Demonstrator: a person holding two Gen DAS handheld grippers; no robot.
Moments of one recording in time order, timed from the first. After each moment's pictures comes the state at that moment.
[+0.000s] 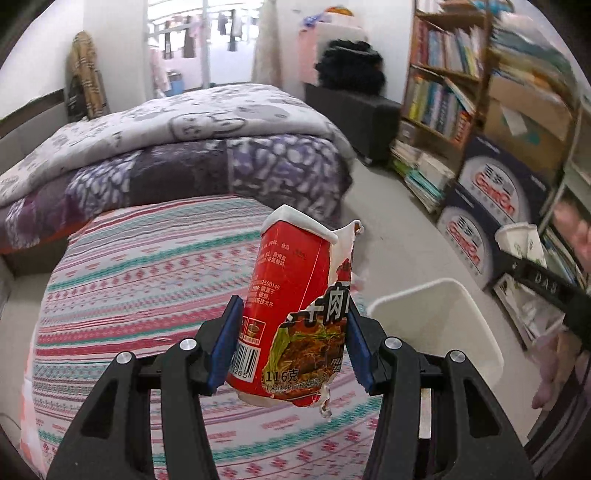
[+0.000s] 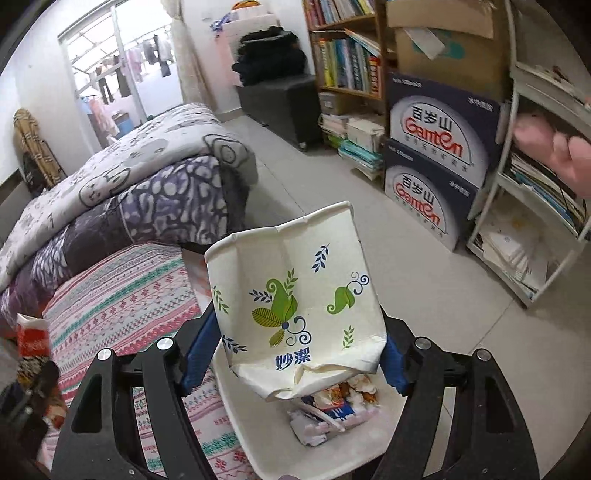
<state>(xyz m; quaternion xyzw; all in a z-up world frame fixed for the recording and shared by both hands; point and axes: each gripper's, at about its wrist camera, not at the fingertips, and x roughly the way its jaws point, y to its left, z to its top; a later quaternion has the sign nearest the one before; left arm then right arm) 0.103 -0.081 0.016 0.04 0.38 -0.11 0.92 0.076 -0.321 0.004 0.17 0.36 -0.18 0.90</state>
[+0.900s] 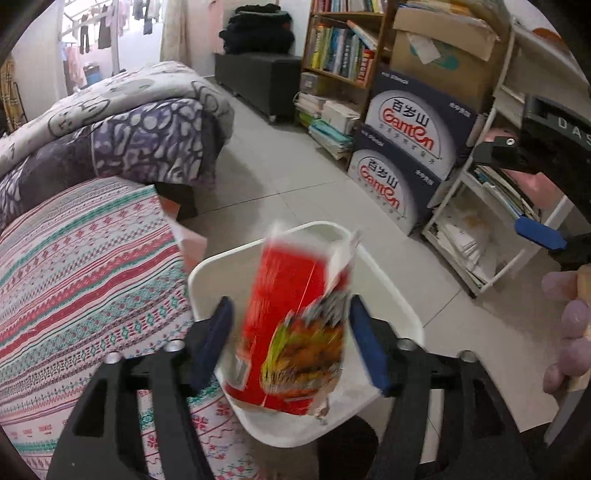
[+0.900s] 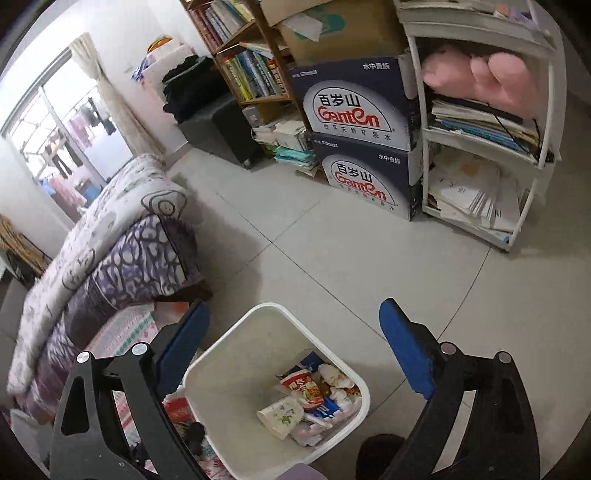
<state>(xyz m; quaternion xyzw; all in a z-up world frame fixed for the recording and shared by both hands) 0.072 -0.234 -0.037 0.06 0.42 -0.25 0.87 0.013 -0.428 0.011 0.31 0.32 -0.24 0.86</state>
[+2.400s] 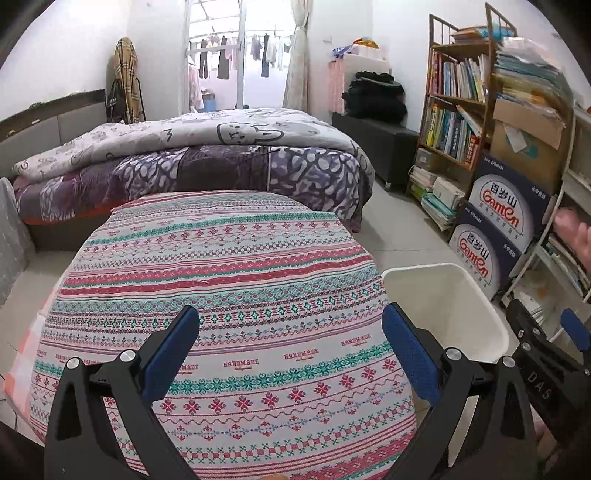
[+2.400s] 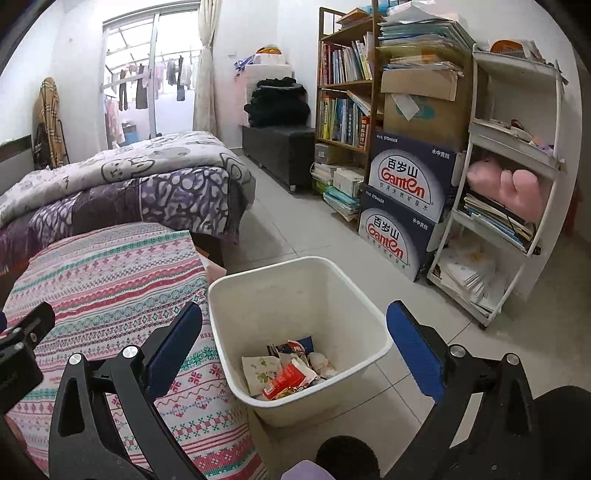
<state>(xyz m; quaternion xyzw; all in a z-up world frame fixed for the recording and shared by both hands) -0.006 -0.036 -0.011 0.00 0.31 -0.06 0.95 -0.055 -0.221 -0.015 0.06 0.28 -0.22 0.93</state>
